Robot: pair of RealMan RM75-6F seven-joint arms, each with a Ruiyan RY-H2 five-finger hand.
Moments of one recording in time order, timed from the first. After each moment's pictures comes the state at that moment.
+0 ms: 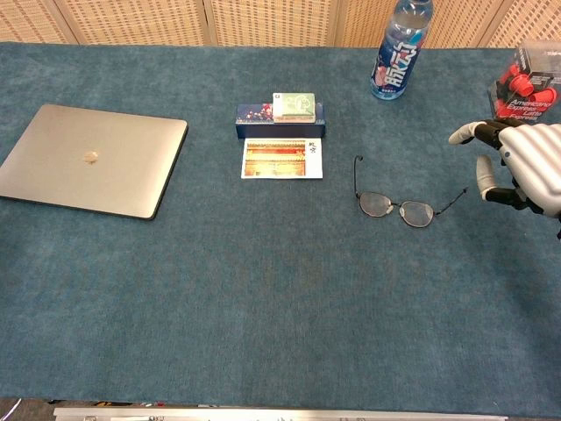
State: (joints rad) left arm -0.10 -1.14 -0.05 -1.66 1.52 1.52 0.12; right arm 0.23 -1.50 0.06 -1.58 -1.45 1.35 -0.41
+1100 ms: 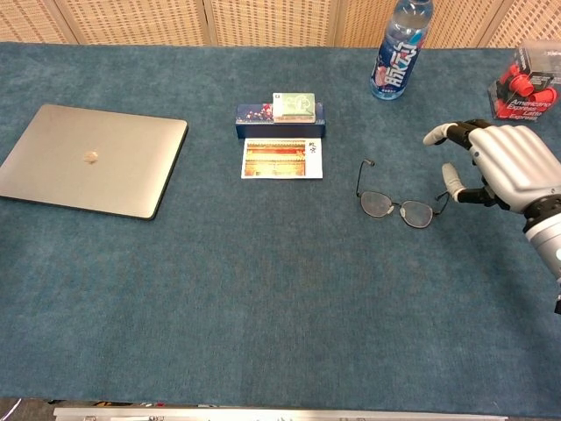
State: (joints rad) left arm -0.09 -1.14 -0.05 -1.64 1.52 1.53 0.10; right arm 0.28 -1.59 0.08 -1.48 -1.44 1.31 -0.36
